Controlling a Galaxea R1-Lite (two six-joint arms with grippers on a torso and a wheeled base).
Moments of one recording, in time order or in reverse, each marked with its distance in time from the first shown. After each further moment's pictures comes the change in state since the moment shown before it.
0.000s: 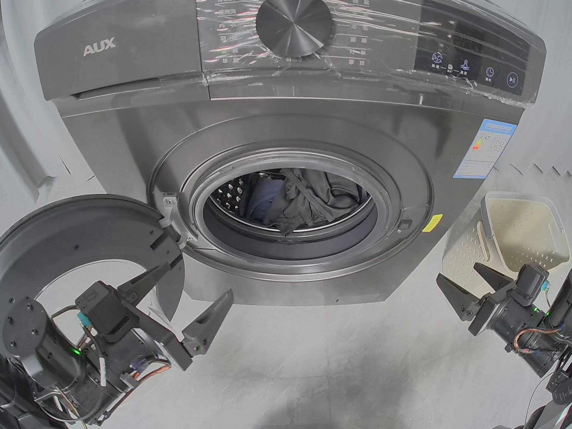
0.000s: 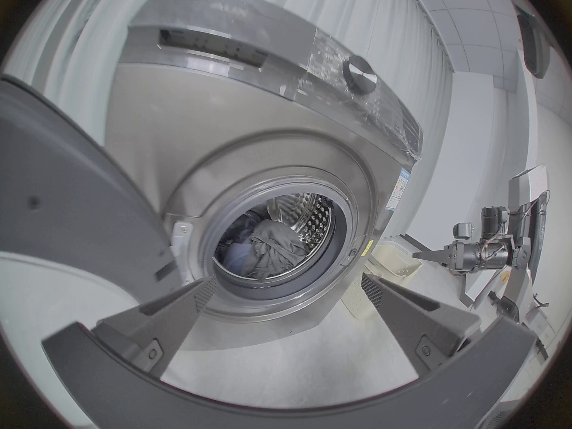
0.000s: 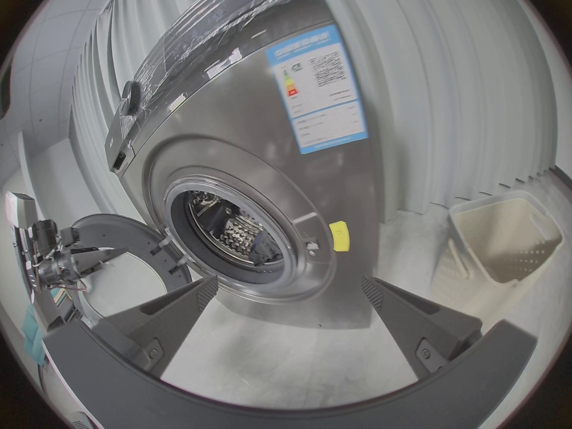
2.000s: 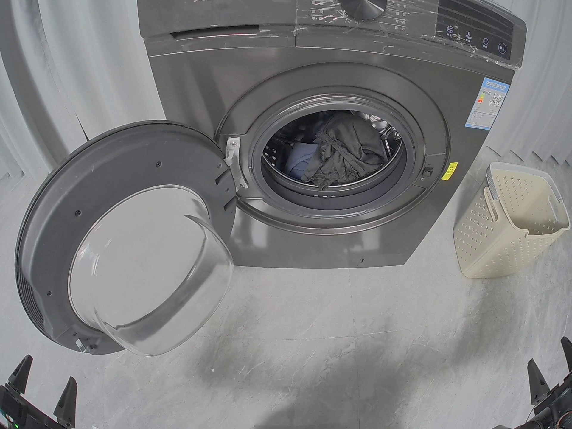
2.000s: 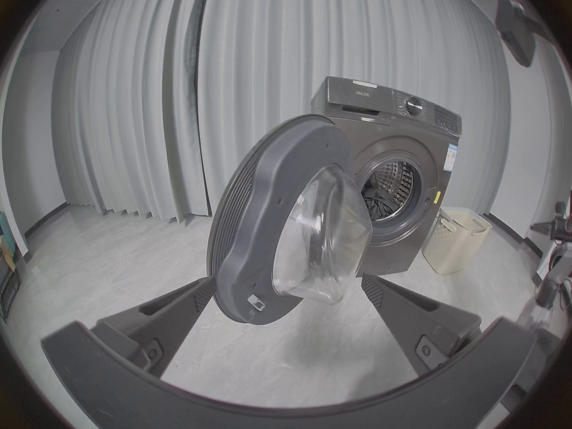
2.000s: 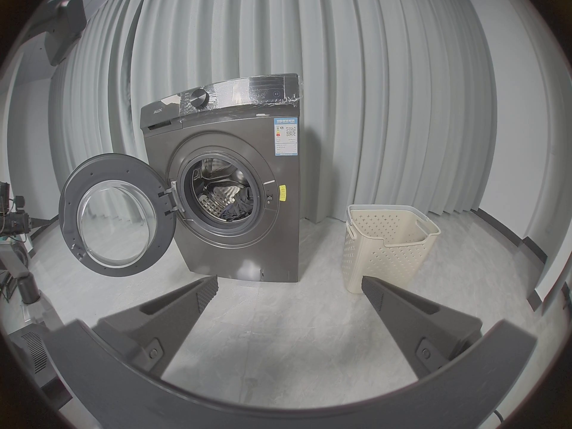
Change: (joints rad) left arm 0.755 -1.481 0.052 1.519 -0.251 0.059; right arm -0.568 -1.453 0.000 1.424 0.220 -0.223
